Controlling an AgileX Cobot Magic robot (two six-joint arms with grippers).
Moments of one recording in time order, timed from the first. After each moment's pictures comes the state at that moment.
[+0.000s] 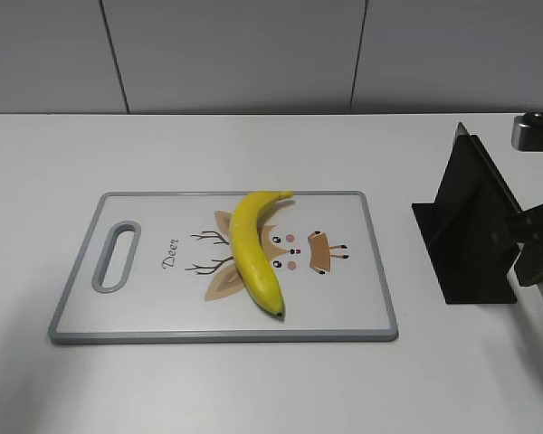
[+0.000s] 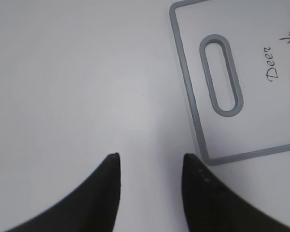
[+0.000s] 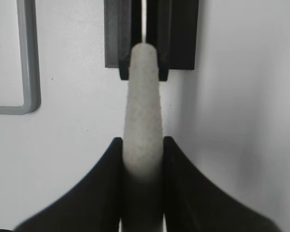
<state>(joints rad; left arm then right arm) -0.14 1.25 -1.02 -0.06 0.98 0.21 0.22 1.43 -0.79 0.05 0.76 0.22</state>
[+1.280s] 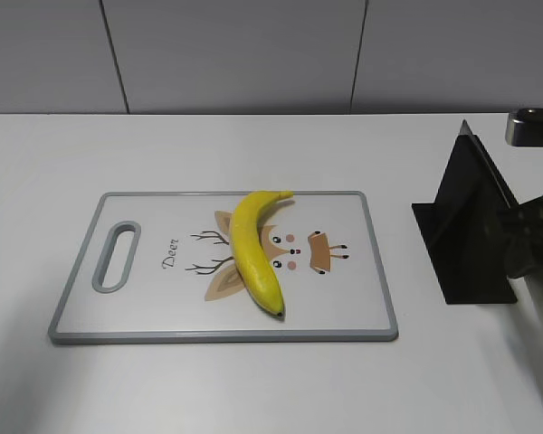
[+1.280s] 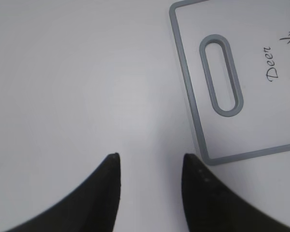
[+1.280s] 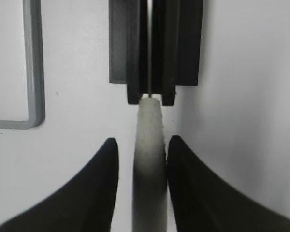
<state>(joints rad) -0.14 1.25 -1.02 -0.06 0.98 0.21 0.22 1.45 -0.80 0.05 0.72 0.22</state>
